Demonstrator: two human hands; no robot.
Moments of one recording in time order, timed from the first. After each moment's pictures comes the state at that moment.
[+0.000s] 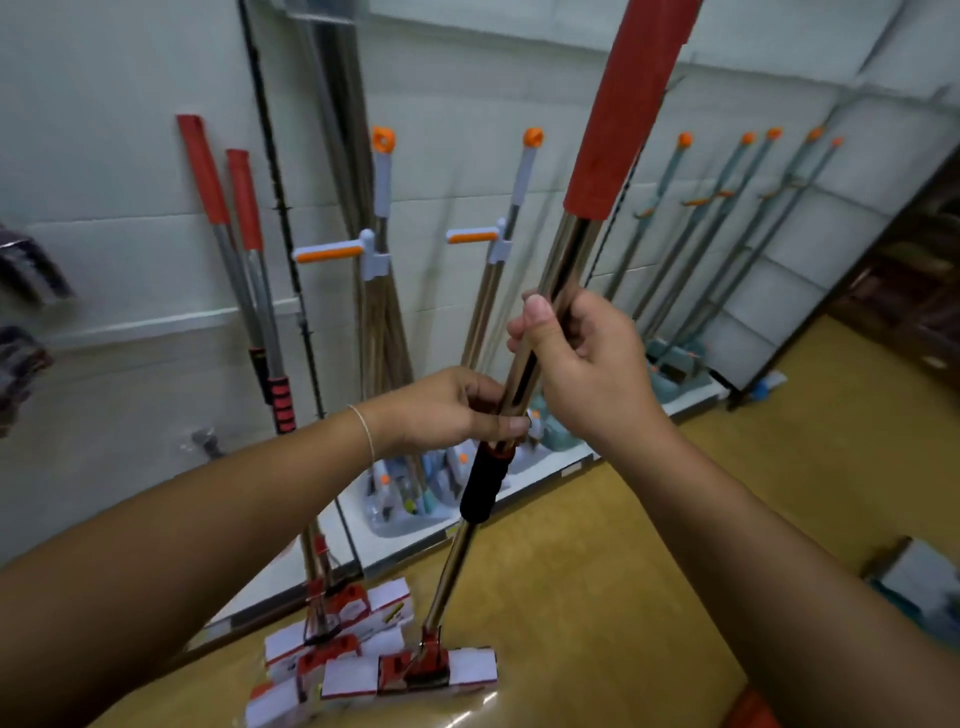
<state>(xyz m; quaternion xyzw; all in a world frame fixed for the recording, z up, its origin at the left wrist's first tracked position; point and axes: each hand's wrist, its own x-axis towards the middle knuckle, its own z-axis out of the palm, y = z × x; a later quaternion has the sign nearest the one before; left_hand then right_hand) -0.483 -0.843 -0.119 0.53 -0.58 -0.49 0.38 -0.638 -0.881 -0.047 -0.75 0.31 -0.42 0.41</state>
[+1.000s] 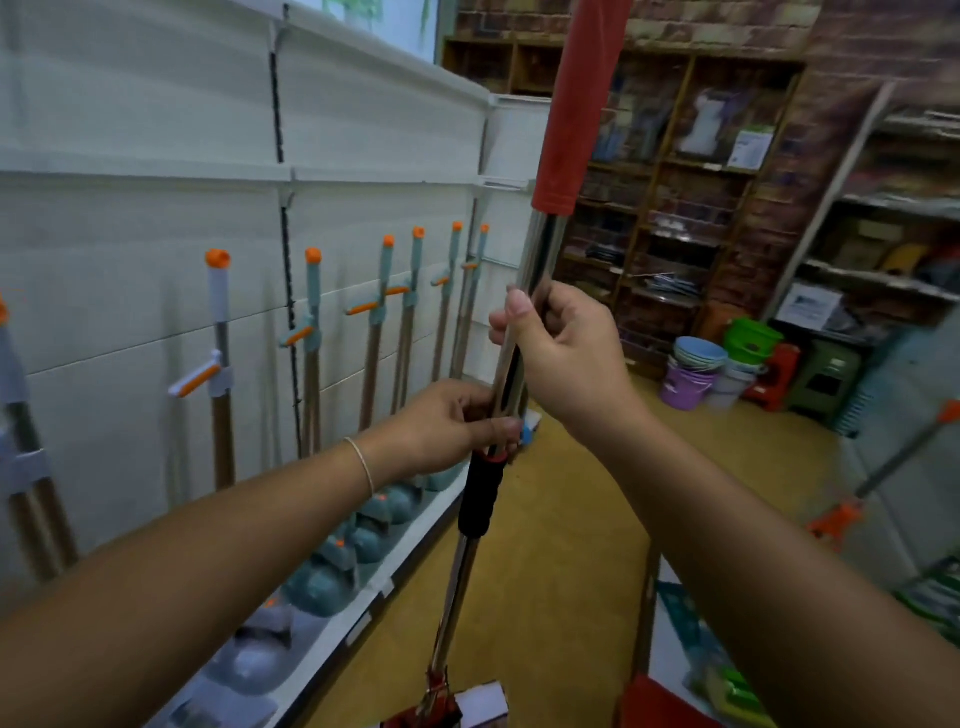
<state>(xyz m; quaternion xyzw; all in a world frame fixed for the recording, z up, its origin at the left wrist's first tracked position) -0.794 -1.206 -0.020 0.35 -0.73 -0.44 0.38 -0.927 -1.163 0.062 -0.65 0.43 -0.56 0.28</state>
